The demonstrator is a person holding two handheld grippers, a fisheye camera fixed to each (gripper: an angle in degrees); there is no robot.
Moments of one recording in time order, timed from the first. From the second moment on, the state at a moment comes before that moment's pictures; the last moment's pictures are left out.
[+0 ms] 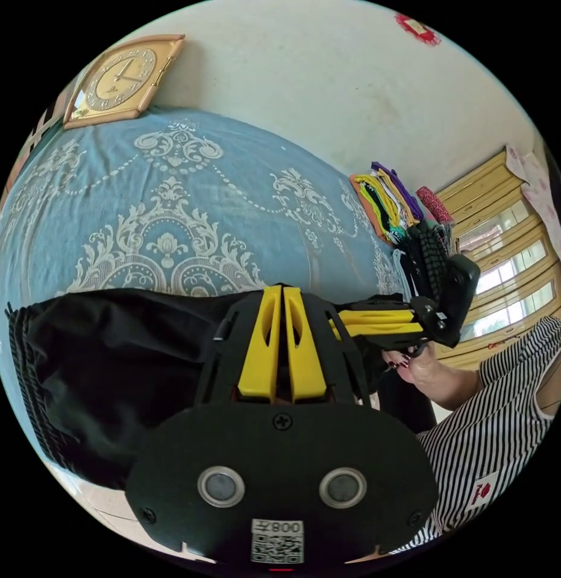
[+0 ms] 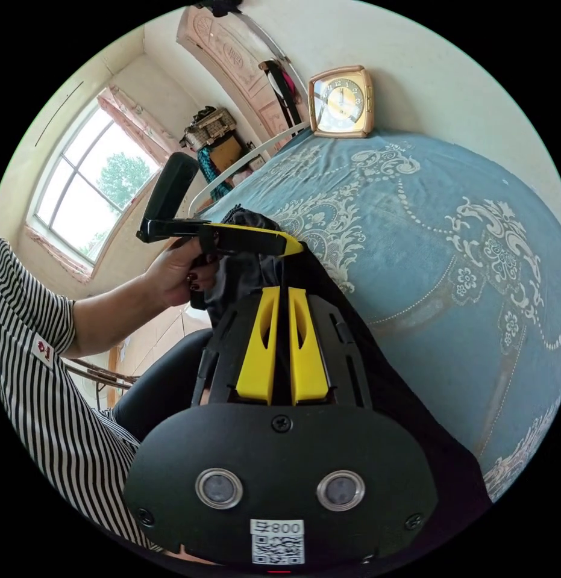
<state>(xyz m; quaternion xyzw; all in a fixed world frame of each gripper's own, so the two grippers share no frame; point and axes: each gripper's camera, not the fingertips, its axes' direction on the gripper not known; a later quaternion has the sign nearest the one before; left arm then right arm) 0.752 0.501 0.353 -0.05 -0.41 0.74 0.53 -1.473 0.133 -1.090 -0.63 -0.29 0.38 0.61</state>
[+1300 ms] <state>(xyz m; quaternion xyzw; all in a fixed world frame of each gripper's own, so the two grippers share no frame) 0.766 0.550 0.083 0.23 -0.44 0.67 0.55 -1.444 0.215 -1.111 -0.73 -0.18 0.36 0.56</state>
